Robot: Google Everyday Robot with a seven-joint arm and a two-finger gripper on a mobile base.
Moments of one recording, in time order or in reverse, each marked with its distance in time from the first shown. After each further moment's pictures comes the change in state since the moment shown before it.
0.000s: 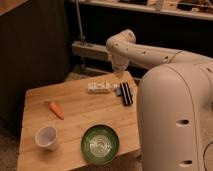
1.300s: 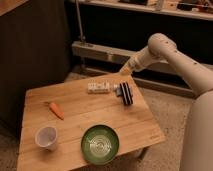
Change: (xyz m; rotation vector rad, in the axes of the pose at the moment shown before) arm -0.008 0.006 -0.059 0.243 0.627 -0.160
